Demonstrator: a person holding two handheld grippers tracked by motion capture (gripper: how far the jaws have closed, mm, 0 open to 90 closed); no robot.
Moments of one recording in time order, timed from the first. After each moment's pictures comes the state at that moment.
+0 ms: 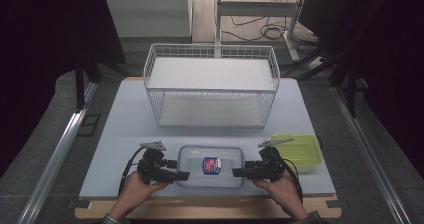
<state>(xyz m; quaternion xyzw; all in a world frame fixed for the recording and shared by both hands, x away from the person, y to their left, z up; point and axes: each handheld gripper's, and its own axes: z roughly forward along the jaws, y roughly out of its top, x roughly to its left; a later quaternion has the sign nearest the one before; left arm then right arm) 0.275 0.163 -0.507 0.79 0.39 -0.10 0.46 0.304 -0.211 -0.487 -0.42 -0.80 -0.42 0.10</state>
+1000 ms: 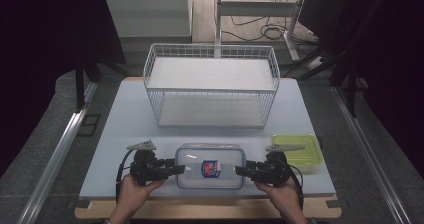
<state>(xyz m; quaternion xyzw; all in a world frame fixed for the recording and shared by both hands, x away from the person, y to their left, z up) 0.263 0.173 -0.492 0.75 0.42 -0.06 0.51 0.282 -0.218 -0.475 -0.42 -0.77 -0.48 0.06</state>
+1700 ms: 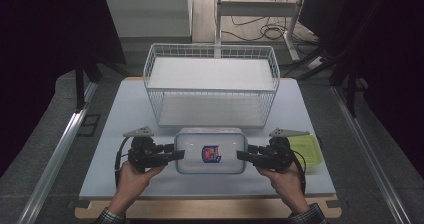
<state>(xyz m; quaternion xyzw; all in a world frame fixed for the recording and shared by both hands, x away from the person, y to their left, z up) 0.279 0.173 -0.454 0.75 0.41 -0.02 0.52 0.305 -0.217 -0.441 -0.39 -0.77 -0.51 0.03</state>
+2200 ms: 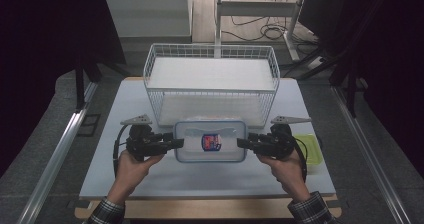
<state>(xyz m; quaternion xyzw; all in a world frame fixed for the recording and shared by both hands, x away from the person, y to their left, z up) 0.295 0.177 -0.428 0.75 0.40 0.00 0.53 0.324 -0.214 -0.414 -0.38 -0.77 -0.52 0.01</state>
